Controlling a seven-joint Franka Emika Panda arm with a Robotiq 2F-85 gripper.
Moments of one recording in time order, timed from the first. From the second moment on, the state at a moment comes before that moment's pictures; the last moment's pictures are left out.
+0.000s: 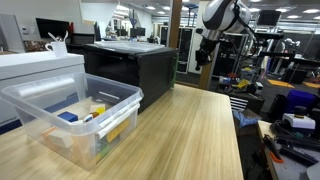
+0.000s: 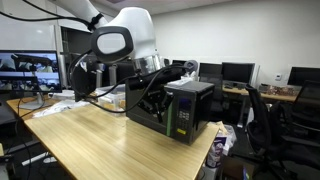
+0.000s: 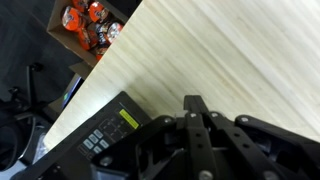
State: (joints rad) arm 0.40 0.19 -1.01 -2.28 0.30 2.63 -1.59
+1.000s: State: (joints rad) arm 0.51 -0.33 -0.76 -2.27 -0.69 1.73 -1.58
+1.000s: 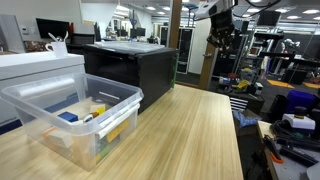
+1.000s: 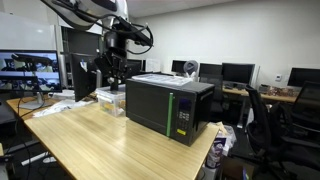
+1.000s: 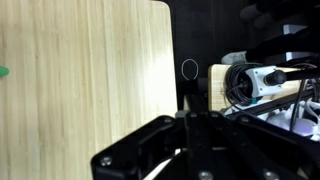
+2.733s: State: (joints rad) arm 0.01 -0.33 -0.22 -2.22 -0.01 1.41 -1.77
